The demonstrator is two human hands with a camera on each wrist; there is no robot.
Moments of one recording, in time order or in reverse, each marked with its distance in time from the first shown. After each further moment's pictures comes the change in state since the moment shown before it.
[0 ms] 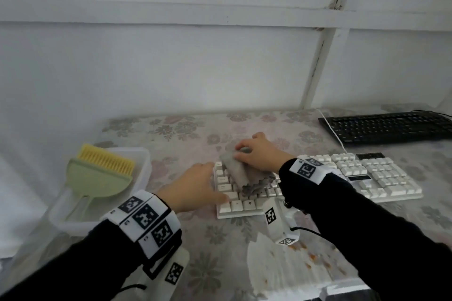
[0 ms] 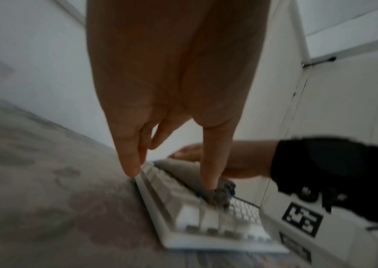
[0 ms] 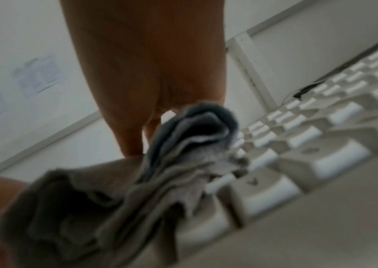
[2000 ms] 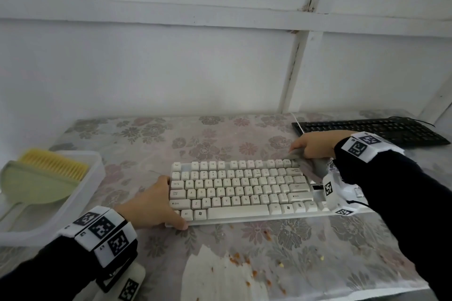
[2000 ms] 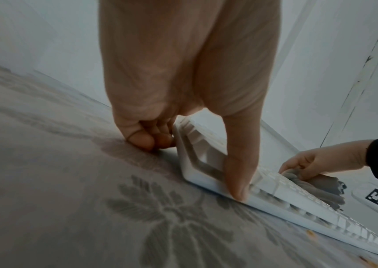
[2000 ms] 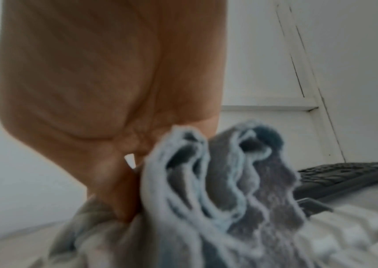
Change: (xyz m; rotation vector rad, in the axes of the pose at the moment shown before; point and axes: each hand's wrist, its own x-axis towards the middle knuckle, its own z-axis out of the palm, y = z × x) left_hand 0.024 0.001 0.042 -0.339 0.030 -0.212; right_hand -0.029 0.148 -0.132 -0.379 -0.294 0.140
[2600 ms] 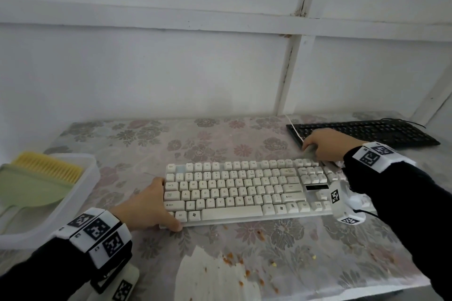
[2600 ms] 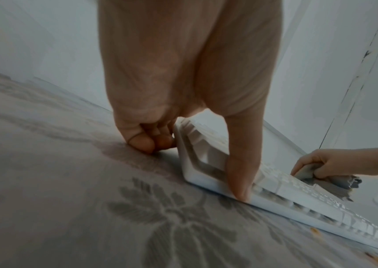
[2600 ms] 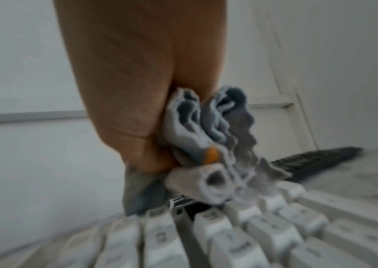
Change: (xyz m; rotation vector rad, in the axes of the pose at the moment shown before) left_hand 0.003 0.000 0.002 0.005 0.004 -0.005; right_hand -0.006 0.037 0.008 -0.063 0.298 0.059
